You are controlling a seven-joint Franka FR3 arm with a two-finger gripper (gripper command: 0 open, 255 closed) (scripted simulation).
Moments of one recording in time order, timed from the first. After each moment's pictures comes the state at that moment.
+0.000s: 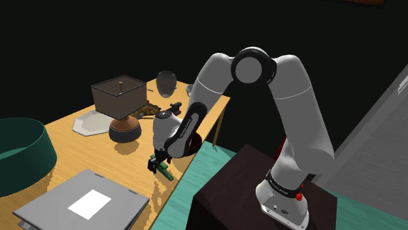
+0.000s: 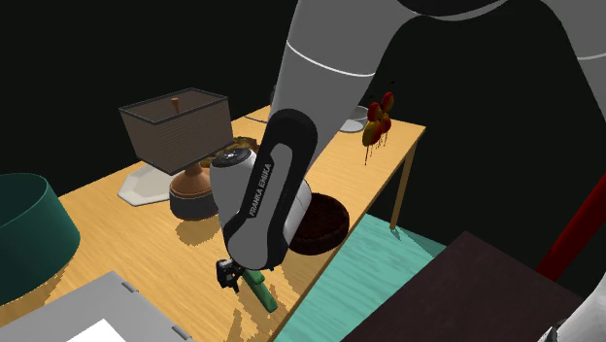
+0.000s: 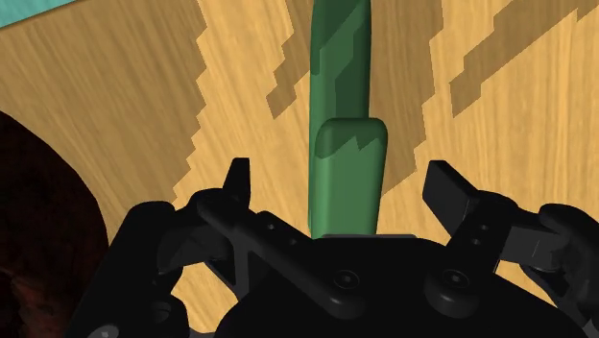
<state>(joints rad) 0.29 0.69 0.08 -2.15 -0.24 2.83 0.58</state>
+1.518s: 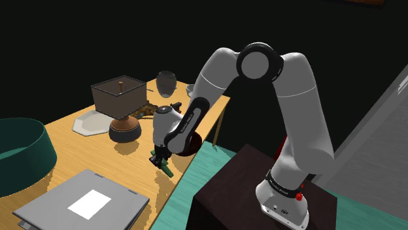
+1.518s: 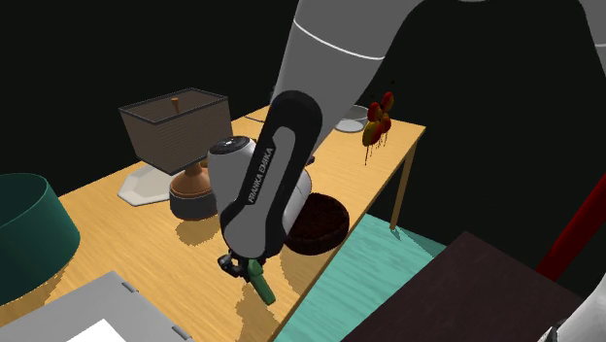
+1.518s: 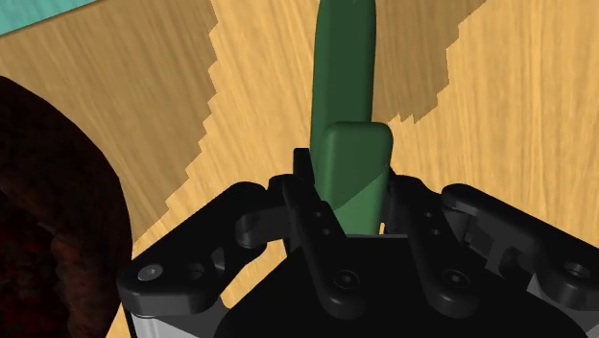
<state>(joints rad) 0.27 0.63 0.10 -2.17 -0.23 2.79 0.56</state>
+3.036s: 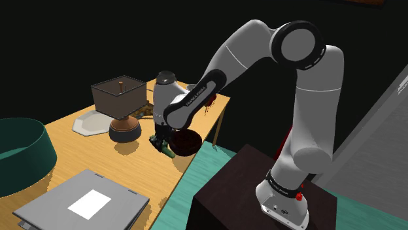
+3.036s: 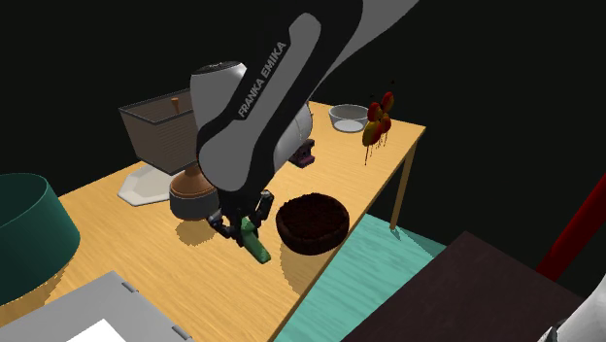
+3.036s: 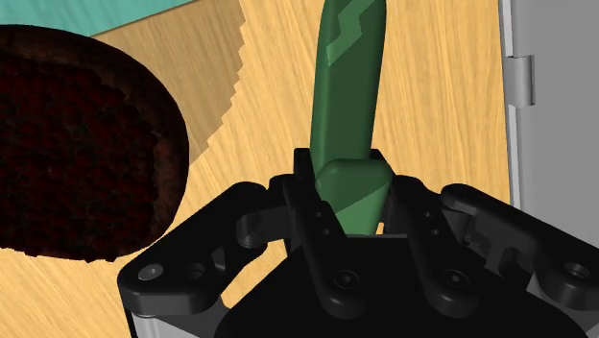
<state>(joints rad) 0.22 0.33 0.18 -2.24 -0.14 2.56 0.50</state>
